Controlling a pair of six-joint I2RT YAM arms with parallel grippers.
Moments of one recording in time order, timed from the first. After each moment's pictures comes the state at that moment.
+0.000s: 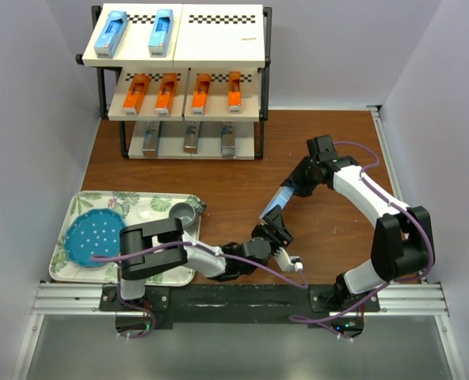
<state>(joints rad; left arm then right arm) -1.34 1.88 0.78 0.85 -0.62 1.53 0.28 1.51 1.08 -0.61 -0.11 1.00</state>
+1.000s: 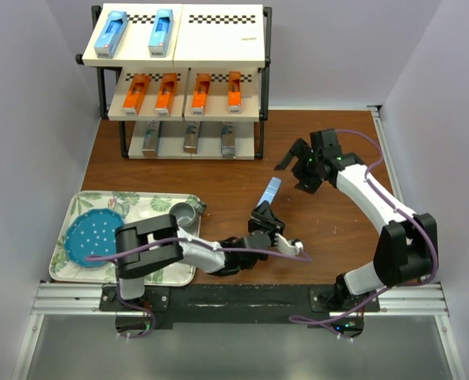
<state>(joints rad) -1.31 1.86 0.80 0.80 -0.72 1.19 0.28 1.48 1.13 -0.57 -0.11 0.93</state>
